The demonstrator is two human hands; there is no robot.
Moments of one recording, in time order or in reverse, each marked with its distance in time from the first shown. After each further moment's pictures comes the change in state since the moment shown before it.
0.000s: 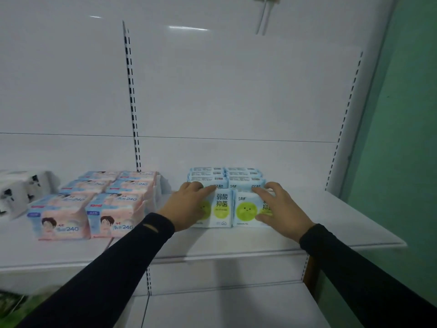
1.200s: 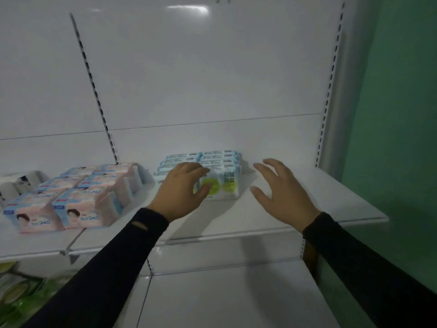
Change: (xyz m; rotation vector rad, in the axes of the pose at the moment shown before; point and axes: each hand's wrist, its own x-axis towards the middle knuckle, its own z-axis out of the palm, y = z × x) left_hand 0.020 0.094 -0.005 -0.020 0.261 0.031; right_hand -0.031 0.066 -0.027 0.113 0.242 -0.080
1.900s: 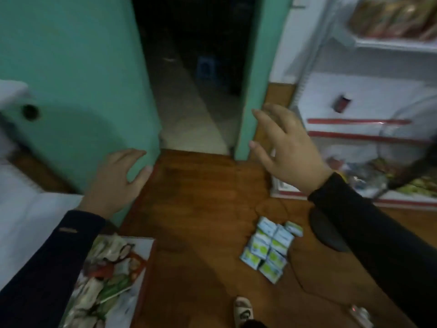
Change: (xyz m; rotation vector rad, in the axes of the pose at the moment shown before) left_hand -0.130 0.315 0.142 -0.780 -0.522 0.779; right_hand -0.462 -0.151 -0.225 -0.958 0.140 0.982
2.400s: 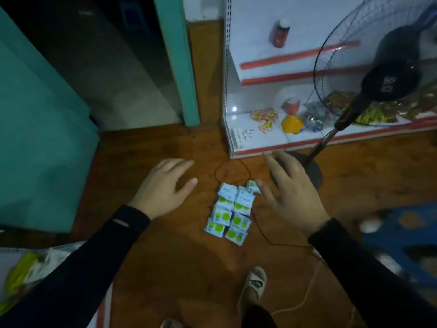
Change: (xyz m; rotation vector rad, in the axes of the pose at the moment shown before) left_hand 0.065 0.262 0.265 -0.051 -0.456 0.344; right_hand -0.243 0.232 0.013 0.038 -0.202 0.474
